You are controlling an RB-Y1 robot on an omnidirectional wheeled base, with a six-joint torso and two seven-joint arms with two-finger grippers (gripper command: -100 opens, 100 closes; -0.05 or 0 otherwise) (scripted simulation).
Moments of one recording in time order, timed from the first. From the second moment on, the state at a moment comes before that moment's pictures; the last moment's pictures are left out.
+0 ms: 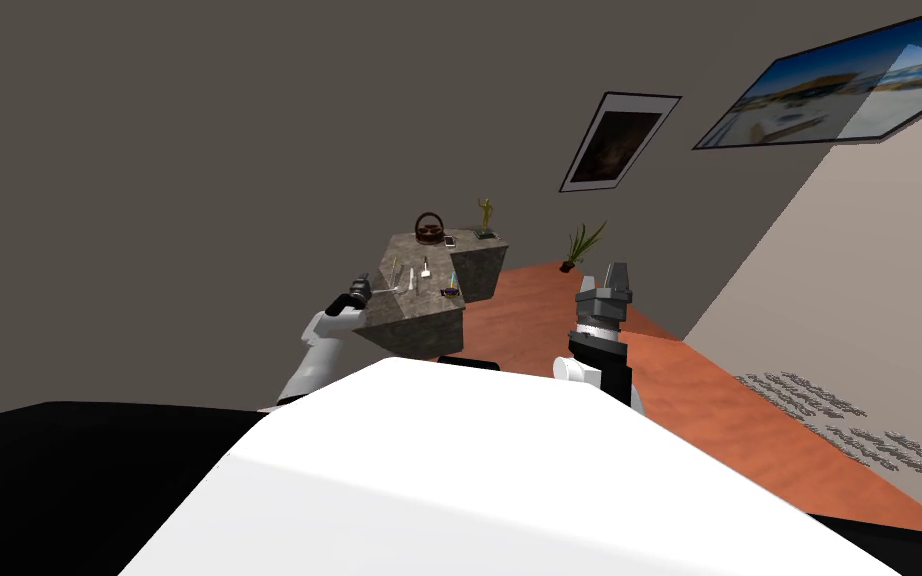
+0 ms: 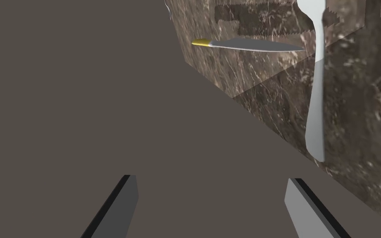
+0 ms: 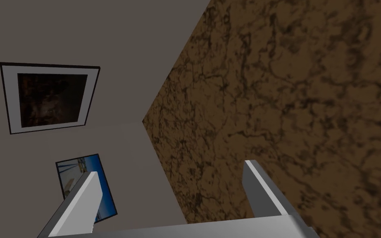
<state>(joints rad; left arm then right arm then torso) 0.12 0.54 0.33 -1.54 0.24 0.28 0.02 0.52 -0.01 -0.07 -2.27 -0.02 -0.38 0.13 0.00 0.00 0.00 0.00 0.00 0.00</state>
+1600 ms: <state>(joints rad) -0.05 0.82 0.42 -1.13 0.36 0.70 0.01 0.52 -0.01 -0.07 -2.27 -0.02 -0.38 0.13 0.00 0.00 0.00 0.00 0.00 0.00</state>
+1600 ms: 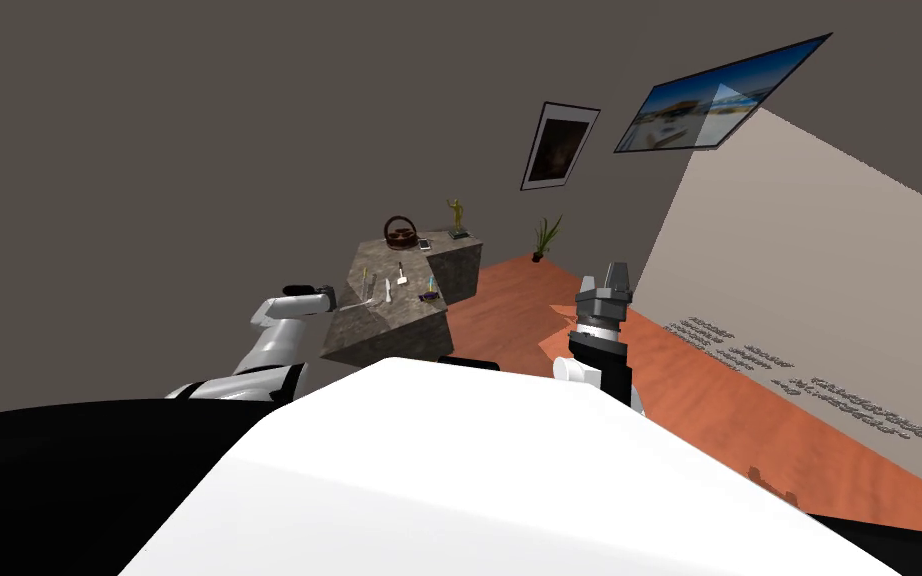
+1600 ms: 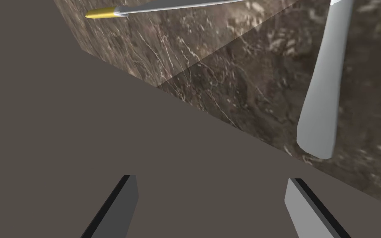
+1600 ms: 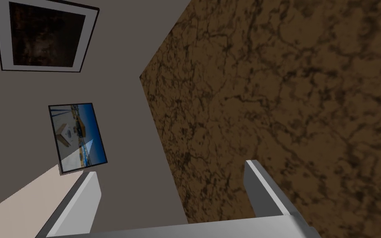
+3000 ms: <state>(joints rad) -0.18 1.01 0.45 -0.77 0.46 1.02 -0.05 0.52 -0.01 -0.07 -2.27 -0.02 -0.38 0.13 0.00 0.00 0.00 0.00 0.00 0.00</state>
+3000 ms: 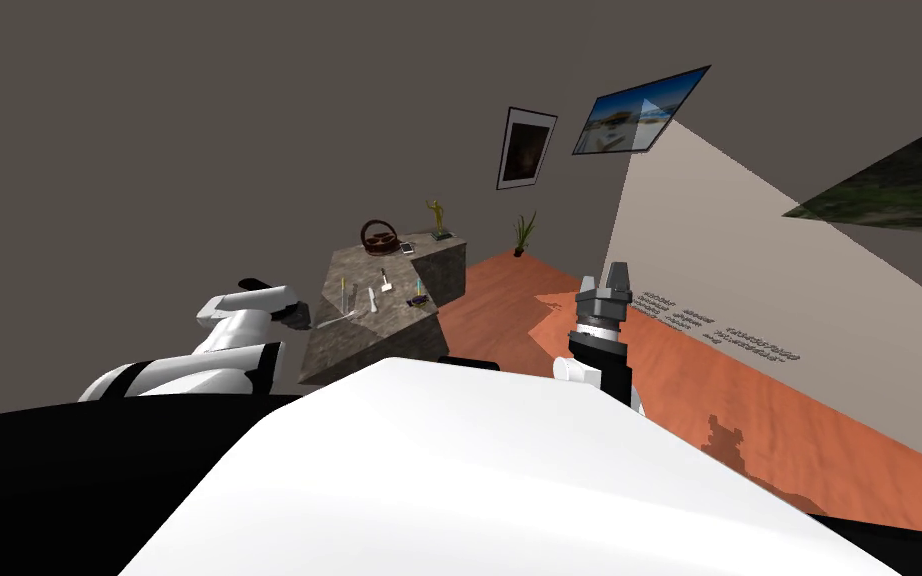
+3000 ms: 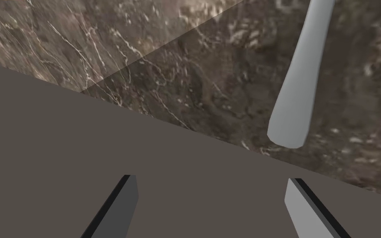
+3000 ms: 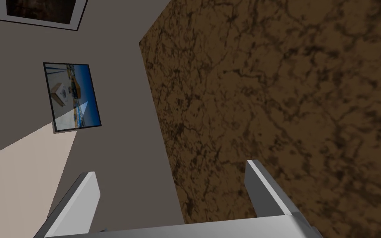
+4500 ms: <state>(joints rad) -0.27 1.13 0.45 -0.46 0.58 1.28 -0.12 0.52 -0.01 -0.07 -2.27 -0.02 -0.38 0.13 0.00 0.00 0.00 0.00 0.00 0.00</state>
